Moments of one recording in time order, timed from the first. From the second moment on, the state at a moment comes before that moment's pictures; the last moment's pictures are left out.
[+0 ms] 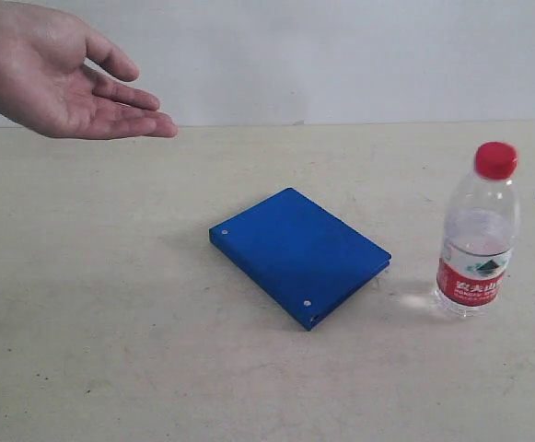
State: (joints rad) left arm 0.08 0.00 0.00 0.00 0.40 -0.18; right arm 0.10 1.27 -1.02 0.06 1.10 -0.27
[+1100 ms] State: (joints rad) left arm 0.08 0.00 0.00 -0.17 0.28 -0.19; right arm 0.59 1.03 -0.73 0.57 0.80 -0.55
